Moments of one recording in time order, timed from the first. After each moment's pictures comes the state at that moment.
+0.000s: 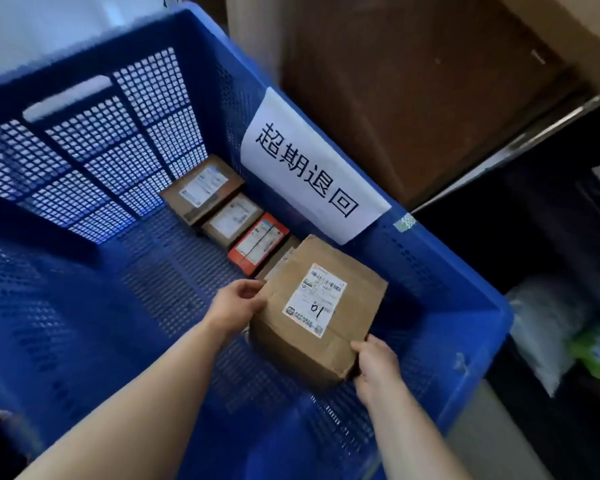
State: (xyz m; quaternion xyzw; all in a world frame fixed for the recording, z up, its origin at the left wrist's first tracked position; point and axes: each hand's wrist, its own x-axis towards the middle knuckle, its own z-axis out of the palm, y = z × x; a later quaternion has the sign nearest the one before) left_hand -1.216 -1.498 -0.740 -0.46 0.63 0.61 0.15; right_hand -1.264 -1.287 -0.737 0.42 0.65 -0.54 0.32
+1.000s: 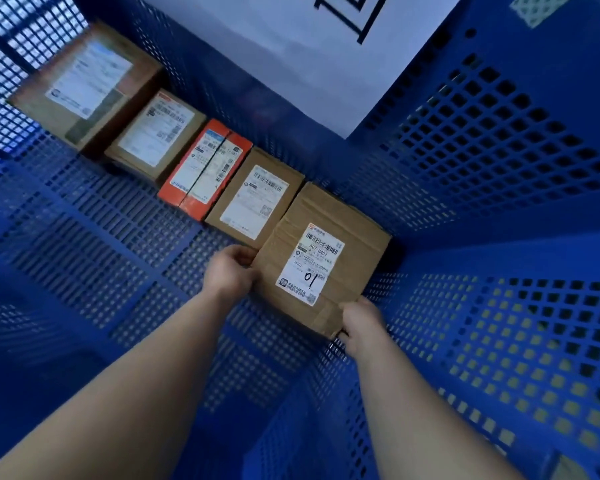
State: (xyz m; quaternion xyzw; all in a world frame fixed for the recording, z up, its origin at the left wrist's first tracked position) left_hand -1.246 -1.459 -0.980 -0.45 0.68 0.53 0.21; right_hand -1.268 -1.262 -0.995 0.50 0.66 -0.43 0.34
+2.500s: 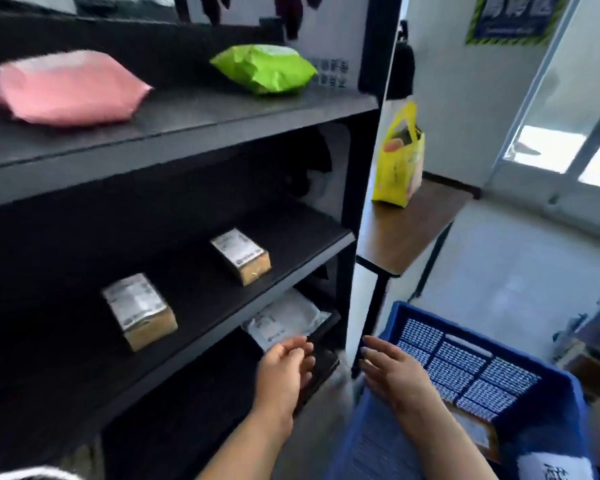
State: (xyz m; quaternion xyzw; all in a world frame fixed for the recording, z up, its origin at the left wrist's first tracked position) left_hand -0.910 -1.385 -0.279 -0.60 0.17 0.51 -0.59; right_hand -1.064 -1.436 -0.285 -0.37 0.55 -0.37 0.65
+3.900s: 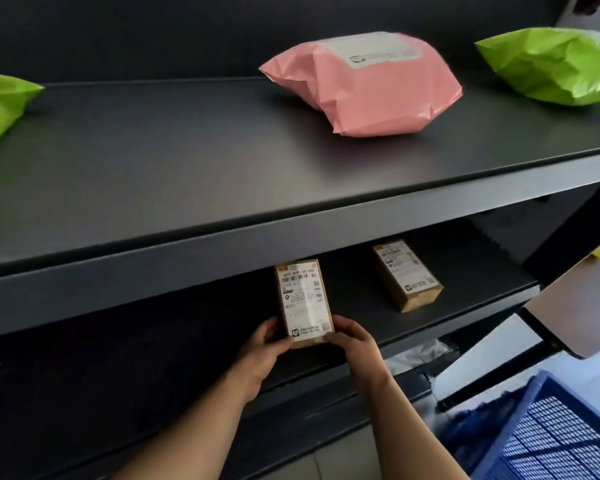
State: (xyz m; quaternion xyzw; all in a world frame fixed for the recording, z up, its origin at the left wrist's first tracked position) left_hand -0.618 -1.336 -0.313 -0.72 0.11 0.45 -0.52; right_hand -0.747 -1.458 -0.315 -0.52 0.44 -0.17 0.71
